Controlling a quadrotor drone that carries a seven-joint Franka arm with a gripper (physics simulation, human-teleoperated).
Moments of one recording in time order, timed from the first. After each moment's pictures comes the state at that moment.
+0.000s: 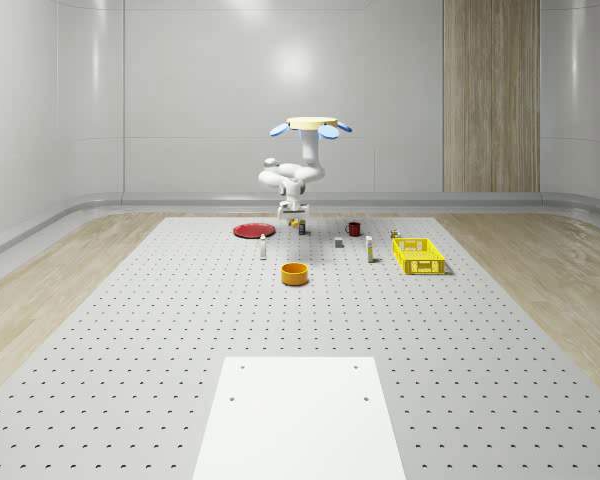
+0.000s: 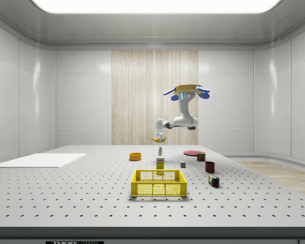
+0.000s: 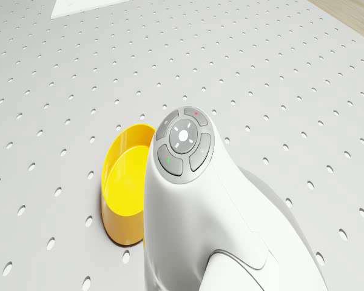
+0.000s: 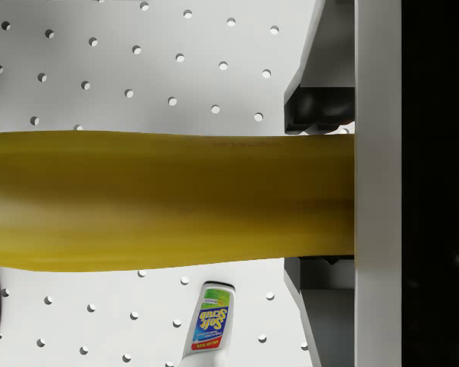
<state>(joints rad) -1.16 -1.55 1.38 -2.87 -1.77 1.60 1.09</state>
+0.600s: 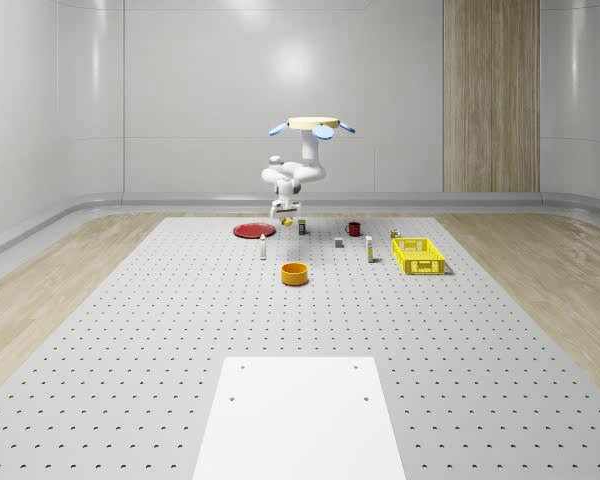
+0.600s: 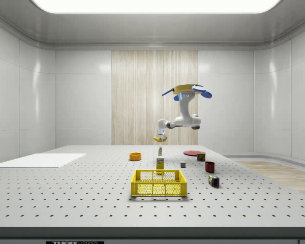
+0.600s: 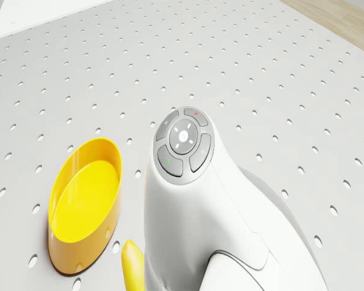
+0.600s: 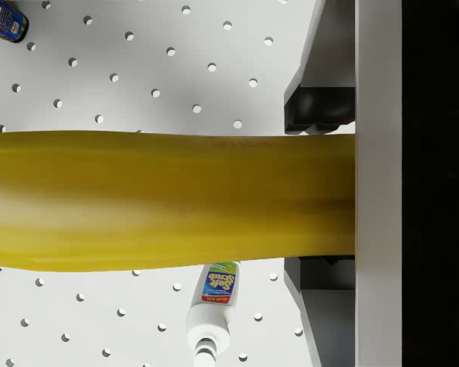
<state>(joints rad) -1.17 -1.58 1.39 -2.87 -1.76 1.63 0.74</state>
